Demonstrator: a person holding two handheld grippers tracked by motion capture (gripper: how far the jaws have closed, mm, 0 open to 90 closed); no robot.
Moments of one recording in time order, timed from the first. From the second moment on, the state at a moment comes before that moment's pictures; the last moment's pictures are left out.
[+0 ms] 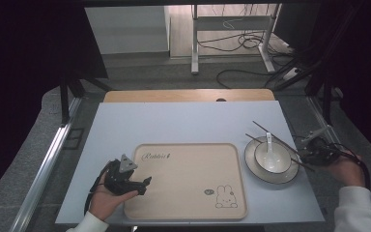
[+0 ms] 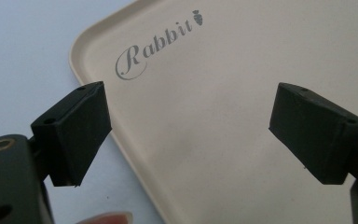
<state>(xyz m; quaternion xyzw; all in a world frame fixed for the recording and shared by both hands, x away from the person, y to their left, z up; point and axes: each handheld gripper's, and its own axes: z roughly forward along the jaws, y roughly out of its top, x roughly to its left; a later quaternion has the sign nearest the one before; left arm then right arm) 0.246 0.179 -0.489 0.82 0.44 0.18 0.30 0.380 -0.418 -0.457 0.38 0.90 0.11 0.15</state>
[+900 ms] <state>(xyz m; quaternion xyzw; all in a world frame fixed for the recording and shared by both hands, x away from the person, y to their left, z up) 0.246 0.183 -0.486 0.82 0.45 0.18 0.31 0.339 -0.354 -0.384 0.39 0.87 0.28 0.14</state>
